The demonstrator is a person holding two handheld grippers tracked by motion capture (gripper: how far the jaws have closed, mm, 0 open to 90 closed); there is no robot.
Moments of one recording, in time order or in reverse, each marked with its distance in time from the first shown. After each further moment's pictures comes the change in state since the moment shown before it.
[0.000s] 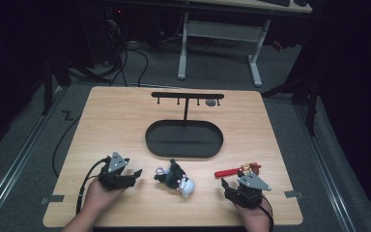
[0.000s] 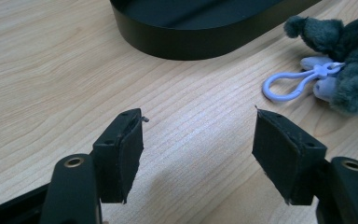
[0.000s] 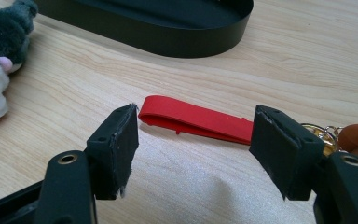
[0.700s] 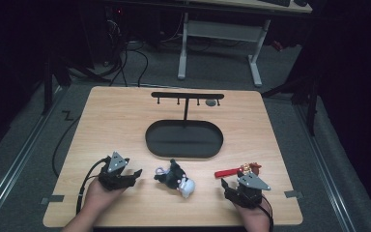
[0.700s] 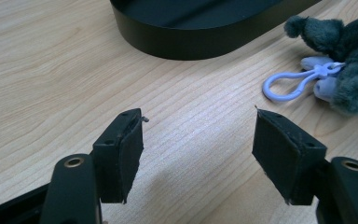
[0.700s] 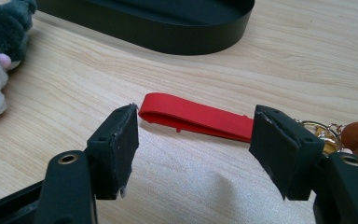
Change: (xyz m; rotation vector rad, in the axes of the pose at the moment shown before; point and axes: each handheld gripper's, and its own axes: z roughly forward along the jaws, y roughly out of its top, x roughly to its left) left arm 0.000 0.000 0.000 0.000 0.000 0.000; right arm 0.000 -0.001 0.001 0.009 0.002 0.001
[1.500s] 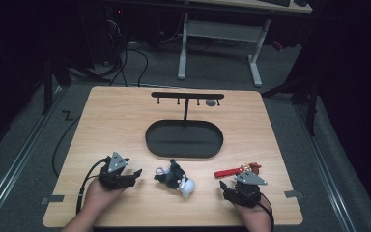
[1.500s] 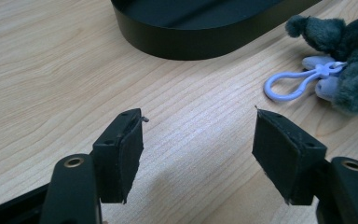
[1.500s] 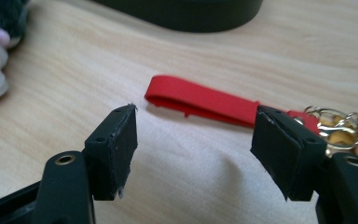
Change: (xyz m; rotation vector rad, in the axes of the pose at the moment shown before) left arm 0.000 0.000 0.000 0.002 0.005 0.005; right arm 0.000 0.006 0.005 0.117 0.038 -0.016
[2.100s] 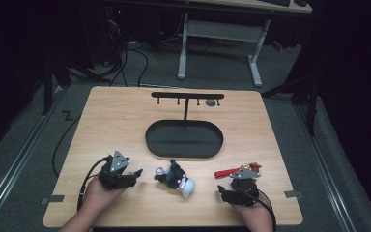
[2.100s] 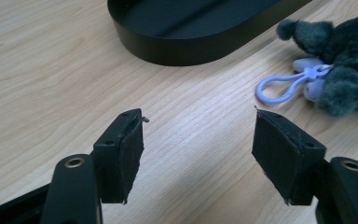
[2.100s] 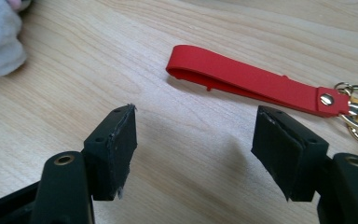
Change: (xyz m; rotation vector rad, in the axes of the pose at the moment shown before) left arm -0.006 0.013 -0.010 0.037 0.027 0.051; right arm 0.006 0.015 -0.002 0.186 0.045 -0.004
